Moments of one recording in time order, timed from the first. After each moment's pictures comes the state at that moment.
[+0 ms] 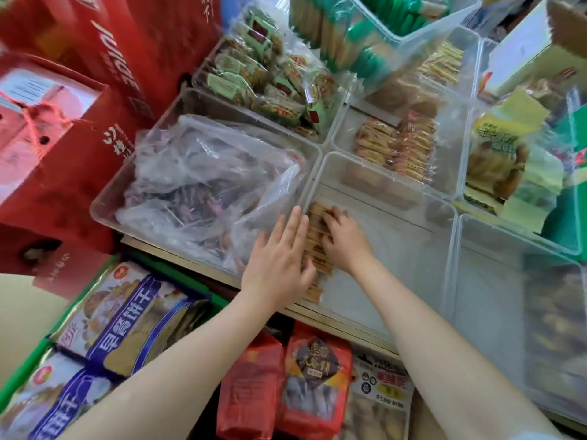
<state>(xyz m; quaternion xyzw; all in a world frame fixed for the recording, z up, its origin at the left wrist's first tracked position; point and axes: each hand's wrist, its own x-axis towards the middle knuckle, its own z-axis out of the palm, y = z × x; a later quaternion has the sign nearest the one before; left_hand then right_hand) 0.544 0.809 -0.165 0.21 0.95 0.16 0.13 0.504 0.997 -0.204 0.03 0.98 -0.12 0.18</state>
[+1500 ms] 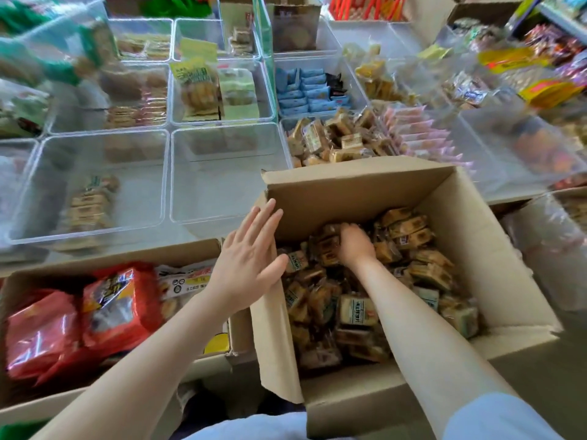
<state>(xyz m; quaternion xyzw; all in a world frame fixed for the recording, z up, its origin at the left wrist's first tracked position) 0.924 1.106 -0.051 0.46 0.84 0.26 0.12 1.015 1.354 -0.136 0.38 0.90 -0.17 0.10</state>
